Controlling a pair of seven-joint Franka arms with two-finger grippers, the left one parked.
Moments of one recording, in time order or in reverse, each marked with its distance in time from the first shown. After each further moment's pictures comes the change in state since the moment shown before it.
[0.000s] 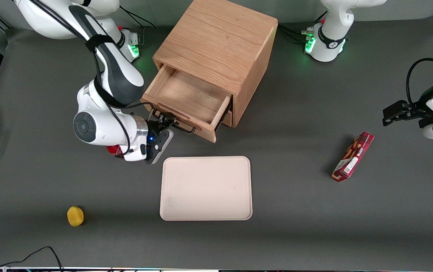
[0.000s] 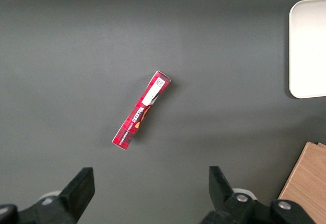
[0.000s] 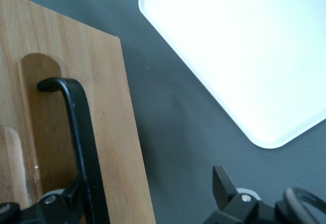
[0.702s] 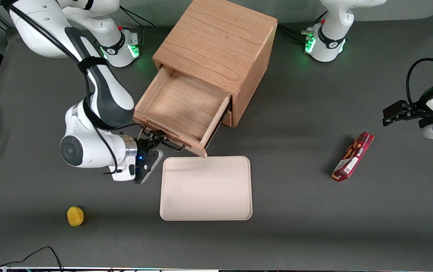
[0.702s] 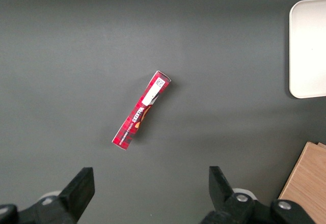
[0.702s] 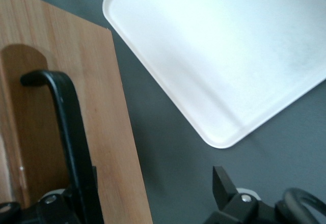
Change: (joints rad) arm -0.001 0.140 -0.064 0.207 -0.065 -0.096 -0.020
